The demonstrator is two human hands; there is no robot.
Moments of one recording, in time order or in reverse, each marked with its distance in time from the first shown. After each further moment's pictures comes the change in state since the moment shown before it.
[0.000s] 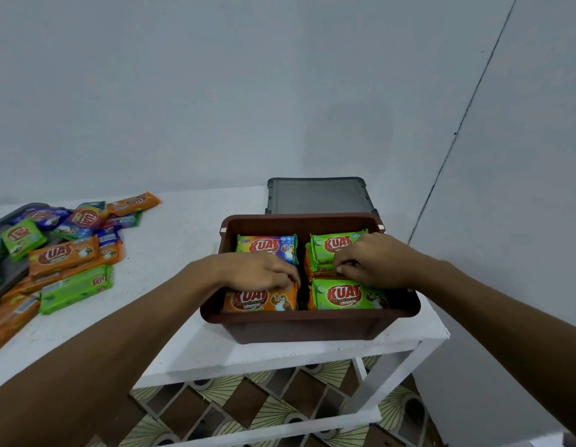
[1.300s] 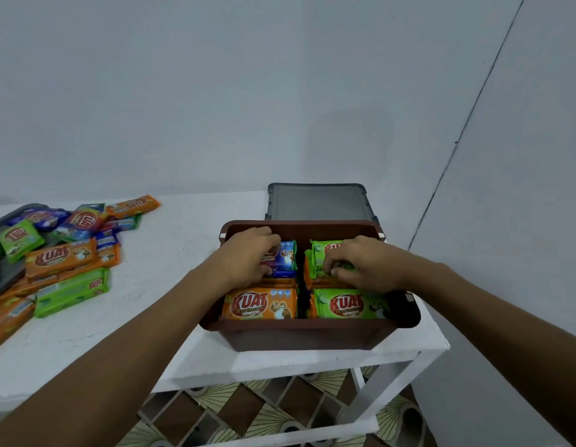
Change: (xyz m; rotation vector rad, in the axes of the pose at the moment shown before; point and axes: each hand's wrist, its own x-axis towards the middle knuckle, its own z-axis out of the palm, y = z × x) left_hand 0.008 -0.019 0.001 0.340 0.603 -0.131; right_hand 0.010 -0.011 -0.015 0.161 -0.068 0.030
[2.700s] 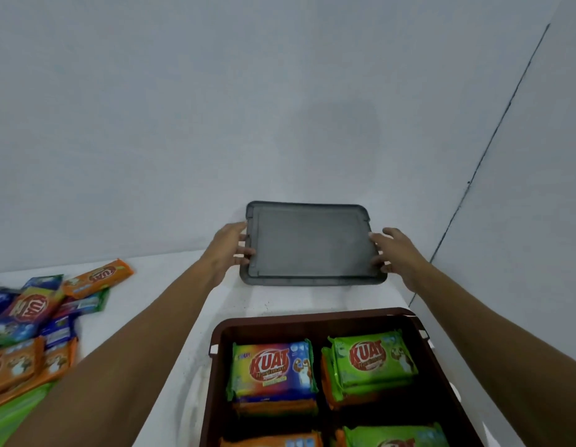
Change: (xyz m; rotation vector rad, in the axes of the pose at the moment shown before) left_hand 0.168 -0.127 -0.012 -1.375 0.198 -0.640; right_hand 0.132 0.156 -0.029 1.056 0.616 0.865
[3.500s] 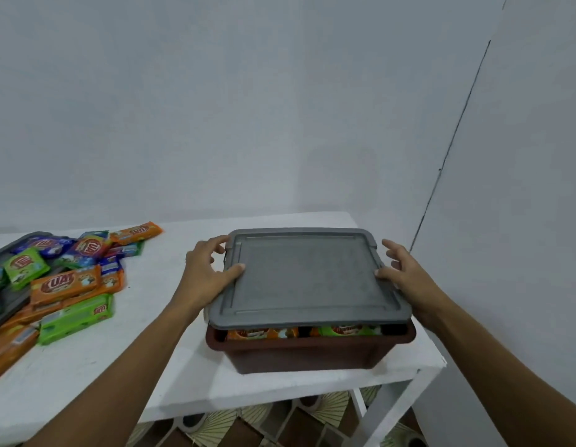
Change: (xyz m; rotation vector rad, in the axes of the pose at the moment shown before) left_hand -0.215 -0.068 -0.027 0.509 0.204 0.395; right_hand -0.197 0.077 -0.055 0.043 -0.147 -0.190
